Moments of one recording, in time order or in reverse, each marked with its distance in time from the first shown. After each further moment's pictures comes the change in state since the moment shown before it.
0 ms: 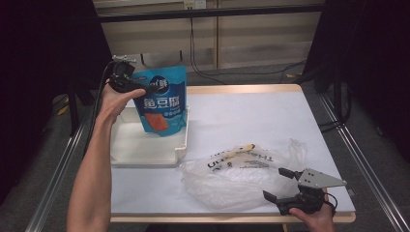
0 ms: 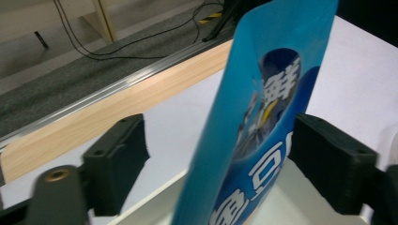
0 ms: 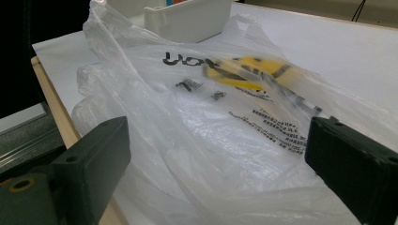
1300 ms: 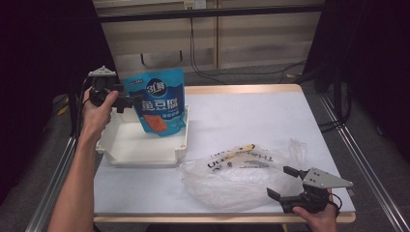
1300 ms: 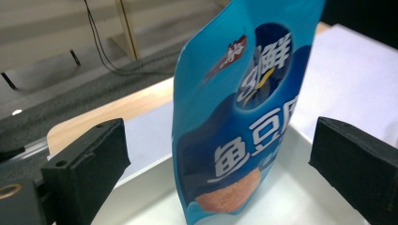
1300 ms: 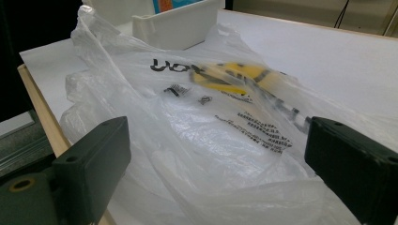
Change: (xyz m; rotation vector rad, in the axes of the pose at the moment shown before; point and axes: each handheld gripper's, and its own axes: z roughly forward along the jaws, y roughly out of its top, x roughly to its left) left arm -0.009 -0.043 -0.056 -0.109 0.071 -0.001; right arm -0.004 0.000 -0.008 -0.024 -0.047 0.007
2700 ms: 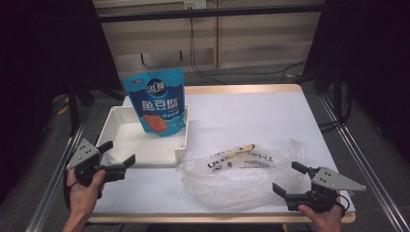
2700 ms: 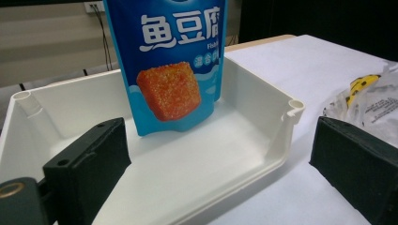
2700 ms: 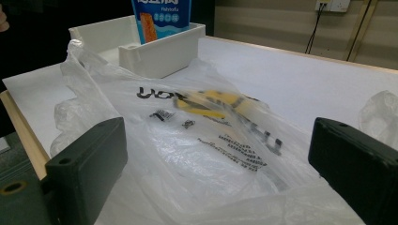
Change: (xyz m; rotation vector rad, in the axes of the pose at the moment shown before) left arm -0.095 -0.156 -0.077 -0.197 0.072 -0.008; right arm 0.001 0.009 -0.014 -0.086 -0.078 0.012
